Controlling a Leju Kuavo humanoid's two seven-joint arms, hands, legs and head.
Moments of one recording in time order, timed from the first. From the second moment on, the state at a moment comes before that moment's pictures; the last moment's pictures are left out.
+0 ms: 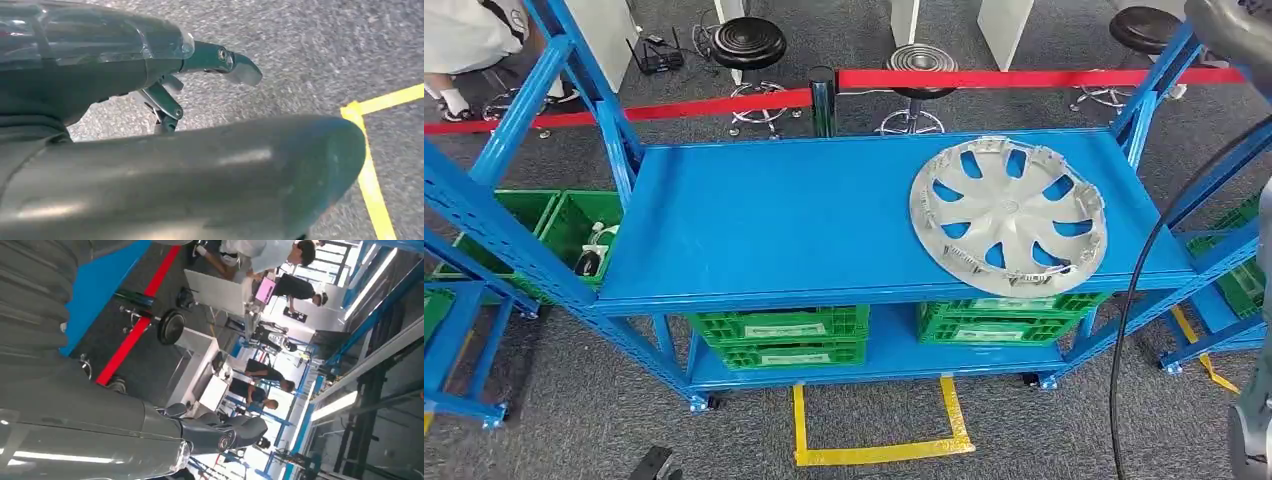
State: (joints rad) left arm -0.22 0.23 -0.87 -0.31 0.57 -0.18 -0.02; right arm -0.75 -0.67 -0.06 -1.93 -0.52 0.06 0.39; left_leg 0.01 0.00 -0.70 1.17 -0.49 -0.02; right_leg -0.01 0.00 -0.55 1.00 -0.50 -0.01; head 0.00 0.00
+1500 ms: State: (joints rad) left arm -0.18 0.24 -0.84 -0.32 0.50 -0.14 0.04; right arm -0.90 -0.84 0.10 -1.76 0.55 0.57 0.25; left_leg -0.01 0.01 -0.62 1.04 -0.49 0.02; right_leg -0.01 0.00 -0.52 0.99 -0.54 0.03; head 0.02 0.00
